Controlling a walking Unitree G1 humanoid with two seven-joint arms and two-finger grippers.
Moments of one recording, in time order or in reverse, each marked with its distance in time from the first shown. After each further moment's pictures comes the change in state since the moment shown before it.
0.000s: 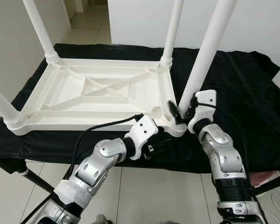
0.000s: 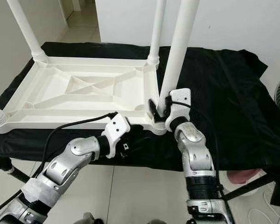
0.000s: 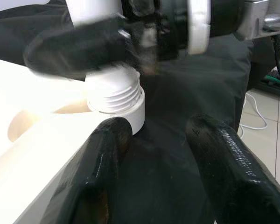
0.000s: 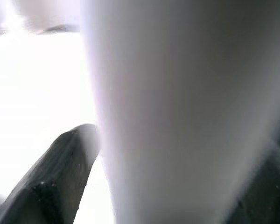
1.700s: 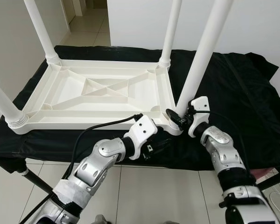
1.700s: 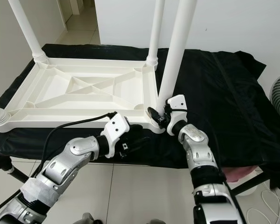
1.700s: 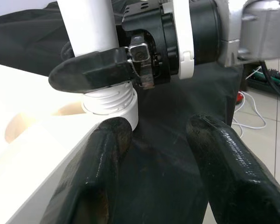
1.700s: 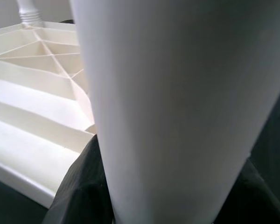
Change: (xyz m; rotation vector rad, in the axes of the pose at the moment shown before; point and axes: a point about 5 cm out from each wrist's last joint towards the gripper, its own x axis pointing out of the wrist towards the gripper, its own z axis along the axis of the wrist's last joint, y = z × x) left arm -0.001 0.000 0.000 0.001 0.003 0.001; right arm 0.012 -0.002 -0.029 0.025 -0.010 0.037
